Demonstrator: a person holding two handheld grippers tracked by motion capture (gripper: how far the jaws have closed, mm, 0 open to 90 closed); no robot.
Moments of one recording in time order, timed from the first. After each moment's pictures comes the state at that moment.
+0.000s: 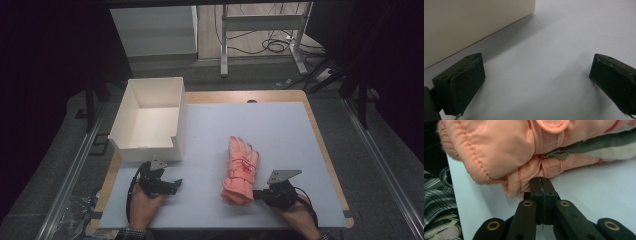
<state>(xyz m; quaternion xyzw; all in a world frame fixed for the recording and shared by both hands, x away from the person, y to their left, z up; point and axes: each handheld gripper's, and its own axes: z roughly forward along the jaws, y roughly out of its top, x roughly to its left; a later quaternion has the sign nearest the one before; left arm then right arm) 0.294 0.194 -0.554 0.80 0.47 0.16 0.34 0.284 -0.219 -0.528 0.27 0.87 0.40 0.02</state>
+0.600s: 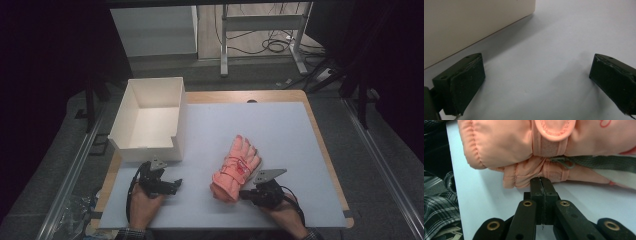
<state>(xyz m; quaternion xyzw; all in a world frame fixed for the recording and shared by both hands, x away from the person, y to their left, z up) 0.294 0.194 -0.554 0.80 0.47 0.16 0.34 0.286 -0.185 -0.532 0.25 0.88 0.40 0.01</state>
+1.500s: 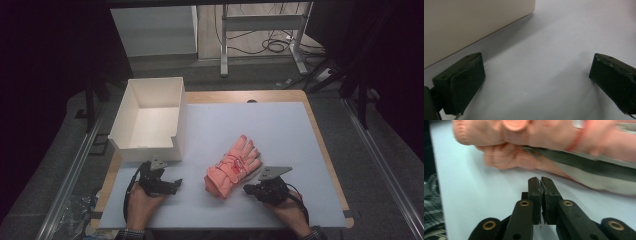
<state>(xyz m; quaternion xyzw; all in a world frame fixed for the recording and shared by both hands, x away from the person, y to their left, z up) 0.295 0.194 -0.554 0.80 0.47 0.16 0.33 0.291 -0.199 -0.524 0.27 0.88 0.40 0.05</state>
